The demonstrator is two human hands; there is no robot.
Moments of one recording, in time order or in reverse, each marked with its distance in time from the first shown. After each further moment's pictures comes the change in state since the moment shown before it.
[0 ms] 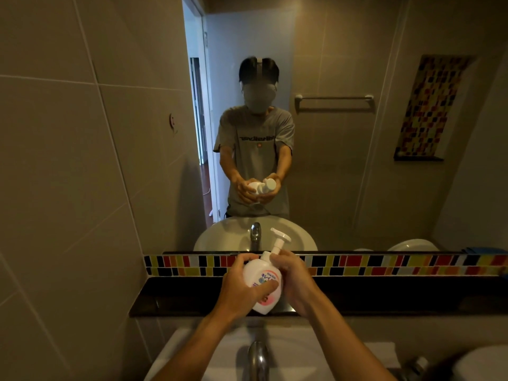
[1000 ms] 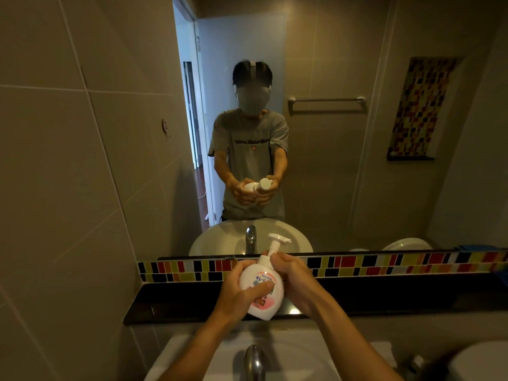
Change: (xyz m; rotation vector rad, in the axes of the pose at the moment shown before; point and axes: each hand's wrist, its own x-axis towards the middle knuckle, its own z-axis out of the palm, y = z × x) left_hand -0.001 0.008 0.006 -0.185 -0.094 -0.084; right_hand -0.014 -0.019 -0.008 -0.146 -0.038 0.002
